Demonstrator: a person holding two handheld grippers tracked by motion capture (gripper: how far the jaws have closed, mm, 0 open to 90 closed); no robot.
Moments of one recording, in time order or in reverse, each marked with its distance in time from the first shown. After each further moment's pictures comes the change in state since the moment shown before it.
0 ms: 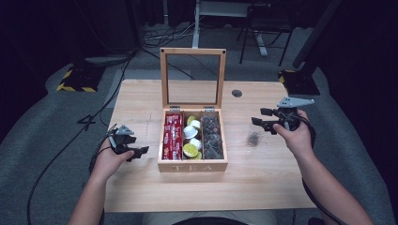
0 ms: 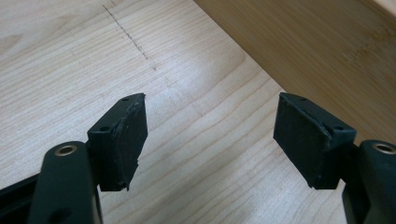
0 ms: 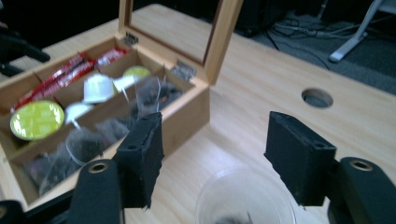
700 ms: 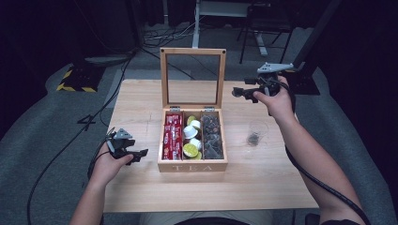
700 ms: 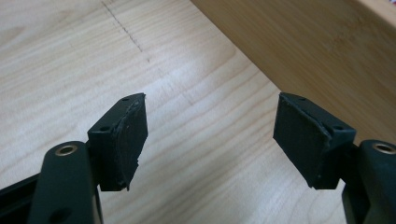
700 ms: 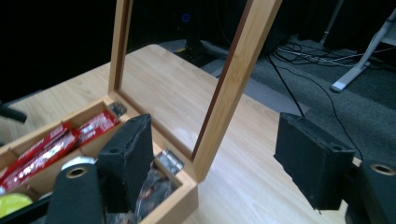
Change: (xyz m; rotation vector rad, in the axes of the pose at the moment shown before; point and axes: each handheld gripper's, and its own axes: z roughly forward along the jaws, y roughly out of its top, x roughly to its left) left arm -0.010 -0.012 -0.010 -0.021 0.008 -0.010; right arm -0.017 0.094 0.059 -0.041 0.020 -0.034
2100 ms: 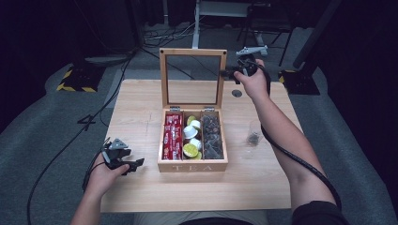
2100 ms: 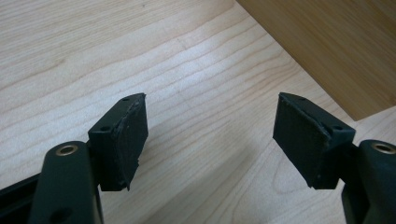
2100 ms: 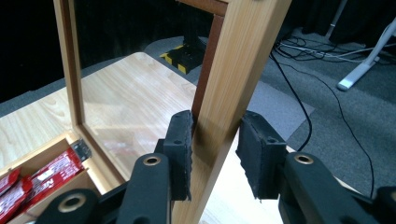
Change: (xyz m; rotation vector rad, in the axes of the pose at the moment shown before) left arm -0.005 -0.026 -0.006 0.019 0.006 -0.031; right arm -0.025 0.039 0.077 0.040 0.006 0.008
